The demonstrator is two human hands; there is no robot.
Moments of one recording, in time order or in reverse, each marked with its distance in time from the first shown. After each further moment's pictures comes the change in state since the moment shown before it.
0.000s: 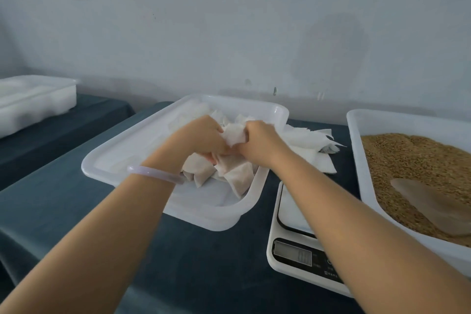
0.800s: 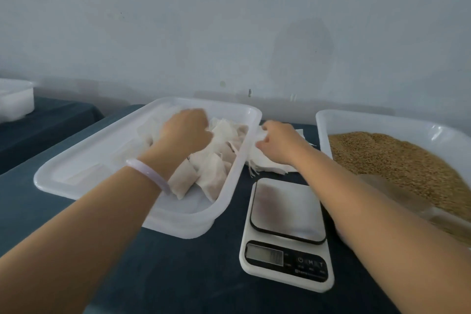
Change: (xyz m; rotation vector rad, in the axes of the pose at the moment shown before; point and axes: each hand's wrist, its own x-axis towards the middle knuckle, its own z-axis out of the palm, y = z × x) left_hand 0.020 0.018 0.017 0.367 0.352 0.123; right_hand -0.012 0.054 -0.052 -0.269 -0.004 0.191
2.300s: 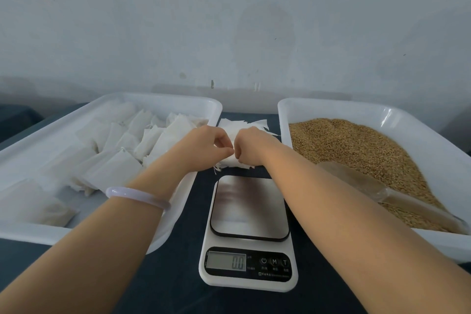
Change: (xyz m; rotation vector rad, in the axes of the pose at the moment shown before) left_hand -0.010 0.071 0.054 -0.418 -0.279 0.376; right_hand 0.016 0.043 0.011 -0.360 -0.161 -0.035
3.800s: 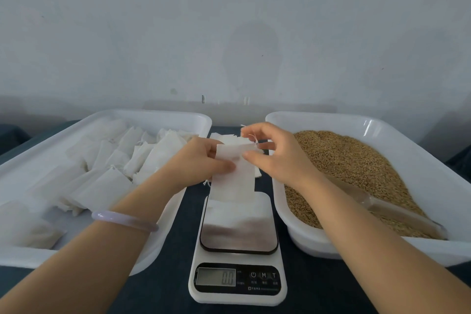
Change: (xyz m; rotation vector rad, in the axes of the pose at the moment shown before) left_hand -0.014 0.023 -0.003 -0.450 -0.054 -0.014; right_hand -0.078 0.031 -0.012 0.962 0.502 -0.156
